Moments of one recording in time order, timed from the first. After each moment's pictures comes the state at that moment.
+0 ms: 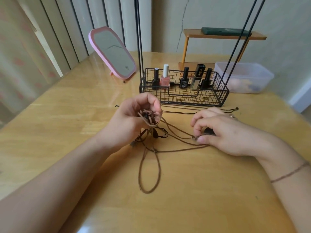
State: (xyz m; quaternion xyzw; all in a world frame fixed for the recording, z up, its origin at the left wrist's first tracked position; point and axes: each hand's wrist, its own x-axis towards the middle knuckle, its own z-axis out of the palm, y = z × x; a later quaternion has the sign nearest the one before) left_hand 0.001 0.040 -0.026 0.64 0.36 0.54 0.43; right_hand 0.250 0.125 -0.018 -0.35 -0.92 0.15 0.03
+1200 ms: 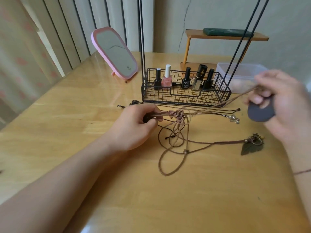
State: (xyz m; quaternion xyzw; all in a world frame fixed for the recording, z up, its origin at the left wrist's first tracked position) left_hand -0.001 0.040 -0.034 0.68 0.59 0.38 0.18; right_hand 0.288 0.140 0.006 -0.41 -0.59 0.41 0.56
